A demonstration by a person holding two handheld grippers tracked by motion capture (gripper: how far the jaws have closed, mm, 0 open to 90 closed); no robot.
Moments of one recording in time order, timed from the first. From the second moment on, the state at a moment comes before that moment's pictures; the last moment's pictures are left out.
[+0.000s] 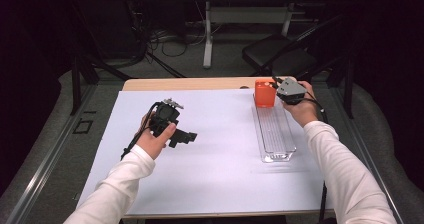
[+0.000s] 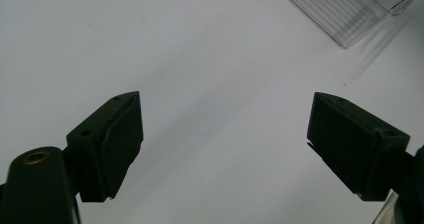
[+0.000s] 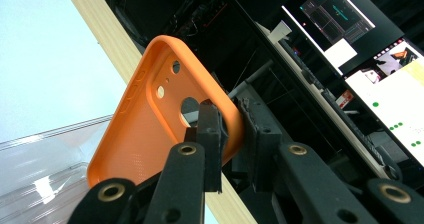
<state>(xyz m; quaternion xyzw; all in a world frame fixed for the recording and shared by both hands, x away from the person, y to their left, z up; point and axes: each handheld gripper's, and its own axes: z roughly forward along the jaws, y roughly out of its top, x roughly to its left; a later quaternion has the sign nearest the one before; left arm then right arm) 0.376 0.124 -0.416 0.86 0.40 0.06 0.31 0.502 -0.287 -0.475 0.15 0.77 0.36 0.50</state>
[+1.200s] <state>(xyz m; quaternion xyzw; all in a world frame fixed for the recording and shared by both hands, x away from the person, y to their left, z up) 0.377 0.127 -0.420 0.87 0.40 0.05 0.30 0.521 -0.293 -0.484 0.15 0.77 0.33 0.53</state>
